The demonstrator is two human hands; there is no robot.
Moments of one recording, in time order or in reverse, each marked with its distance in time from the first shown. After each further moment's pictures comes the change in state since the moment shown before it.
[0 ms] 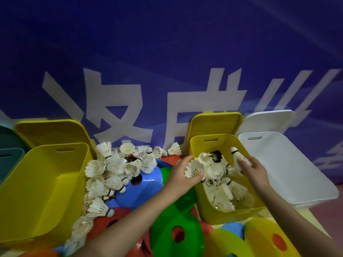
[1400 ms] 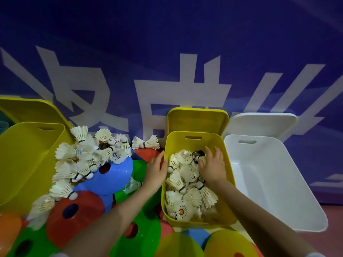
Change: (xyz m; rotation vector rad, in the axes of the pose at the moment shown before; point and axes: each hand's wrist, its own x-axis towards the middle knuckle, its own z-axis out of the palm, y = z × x) left_hand 0.073 -0.043 0.094 0.118 0.336 -0.303; right_hand 0.100 0.046 0.038 -0.689 -0.311 -0.373
